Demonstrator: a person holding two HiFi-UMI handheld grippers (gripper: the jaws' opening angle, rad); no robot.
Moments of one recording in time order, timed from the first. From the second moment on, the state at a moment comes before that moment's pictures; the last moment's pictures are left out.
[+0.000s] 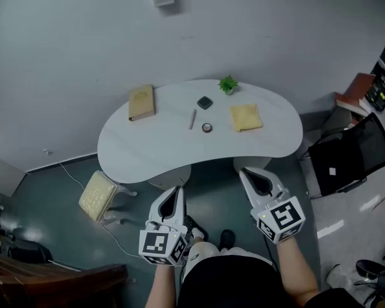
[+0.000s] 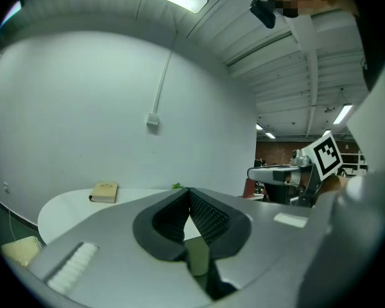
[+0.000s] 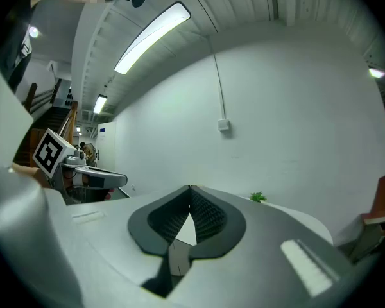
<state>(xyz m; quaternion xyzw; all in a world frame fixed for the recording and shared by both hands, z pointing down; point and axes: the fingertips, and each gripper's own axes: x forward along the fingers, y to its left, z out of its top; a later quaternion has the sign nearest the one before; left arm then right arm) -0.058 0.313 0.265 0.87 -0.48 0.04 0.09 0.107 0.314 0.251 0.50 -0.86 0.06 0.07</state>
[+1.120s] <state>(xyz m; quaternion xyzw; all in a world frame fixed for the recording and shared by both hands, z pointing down) -0.074 0.288 0.270 0.88 -0.47 0.05 0.09 0.074 0.291 0.259 0.49 -0.86 0.06 0.08</state>
